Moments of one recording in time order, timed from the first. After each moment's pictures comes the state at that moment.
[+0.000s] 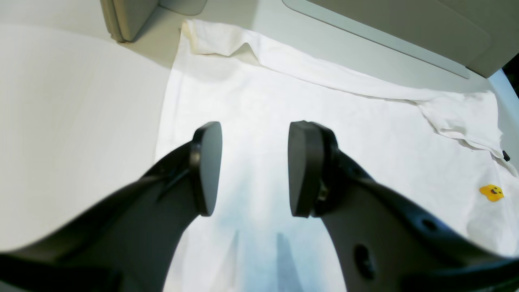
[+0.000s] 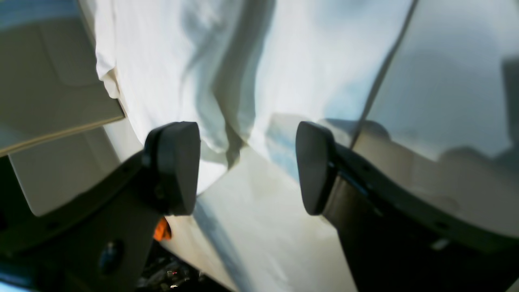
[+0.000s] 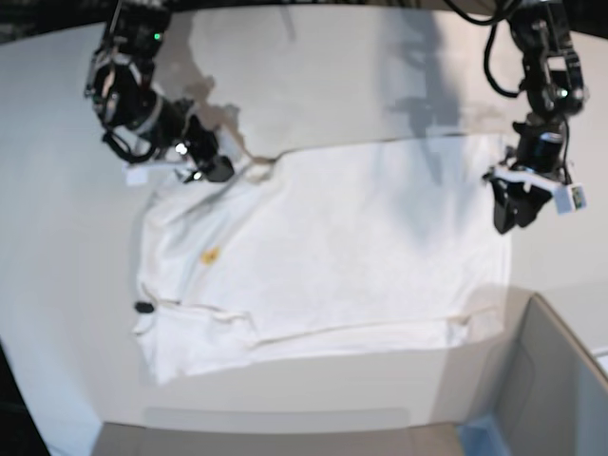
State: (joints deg) left arm 17.7 -19.4 -21.5 105.5 -43.0 -8.2 28.8; right arm -12.2 -1.4 16.8 106.4 52.8 -20.7 -66.1
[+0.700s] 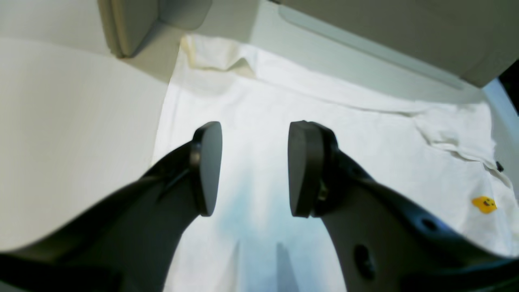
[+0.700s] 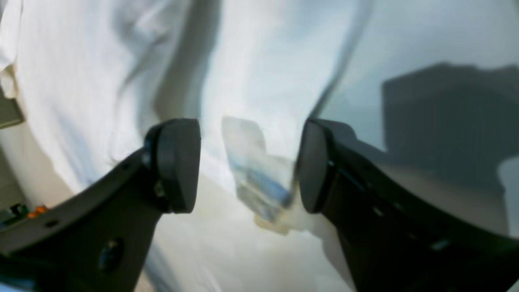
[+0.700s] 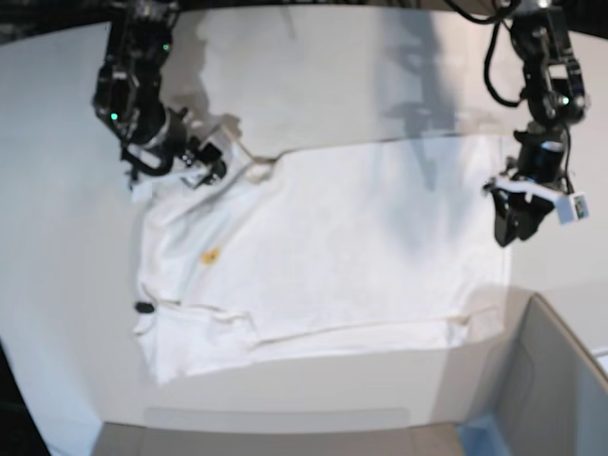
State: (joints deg) left arm 15.3 -19.2 -21.5 105.5 -43.1 -8.4 28.7; right arm -9.1 1.0 9.7 103.8 34.7 -21.9 -65.6
